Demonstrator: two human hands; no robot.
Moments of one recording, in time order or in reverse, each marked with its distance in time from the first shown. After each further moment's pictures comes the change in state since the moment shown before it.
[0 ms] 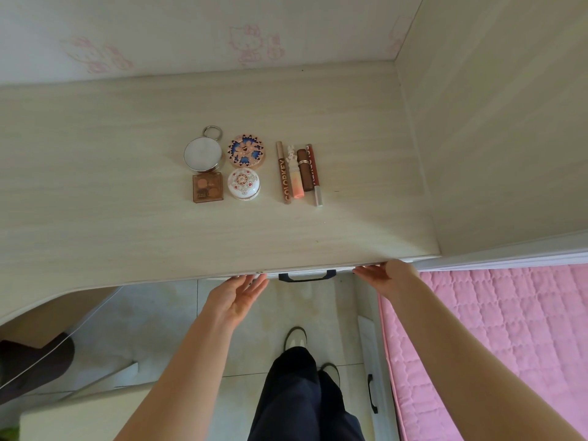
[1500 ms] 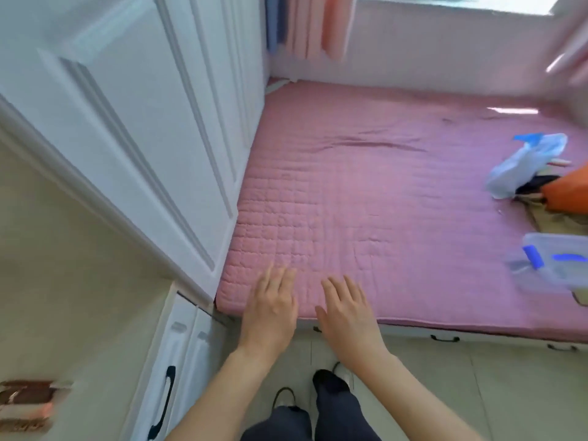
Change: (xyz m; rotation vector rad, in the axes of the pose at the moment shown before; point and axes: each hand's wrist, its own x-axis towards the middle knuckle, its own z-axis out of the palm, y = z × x) left_hand -0.201 -0.262 0.066 -1.891 1.658 -1.506; right_hand -0.223 0.182 -0.243 -0.934 1.047 -0.655
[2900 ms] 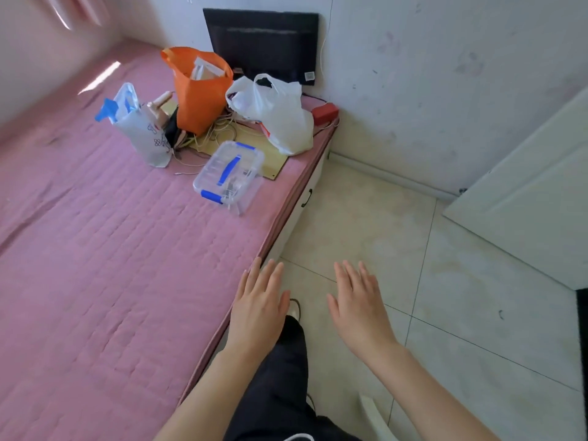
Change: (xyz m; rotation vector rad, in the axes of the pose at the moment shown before) left_hand 0.030 0.533 0.200 -0.055 -0.418 1.093; right_hand -0.322 0.424 -0.052 0.273 0.131 1.273
